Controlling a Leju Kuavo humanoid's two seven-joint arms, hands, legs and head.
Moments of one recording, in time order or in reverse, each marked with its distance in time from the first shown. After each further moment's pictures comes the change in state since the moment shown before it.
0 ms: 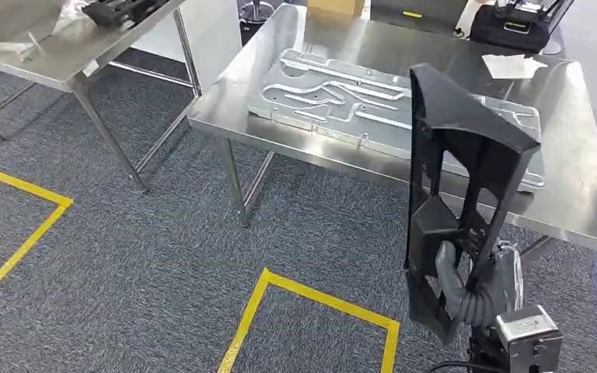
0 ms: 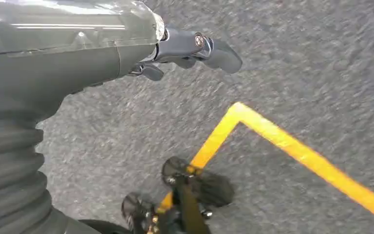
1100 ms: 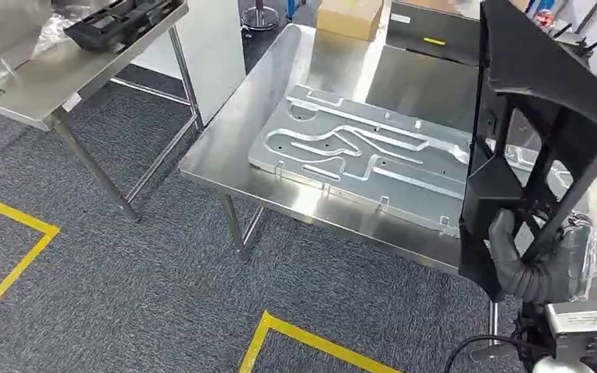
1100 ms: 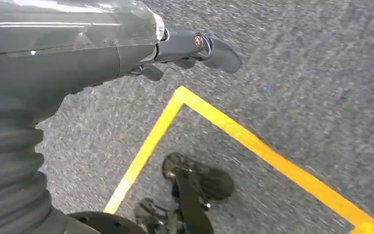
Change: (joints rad) left arm -0.005 0.003 0.012 0.014 -0.026 -0.006 0.004; right arm -0.108 -0.126 -0.070 -0.057 -0.008 -0.063 0.003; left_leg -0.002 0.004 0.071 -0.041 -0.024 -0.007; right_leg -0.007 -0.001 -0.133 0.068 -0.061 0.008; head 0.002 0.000
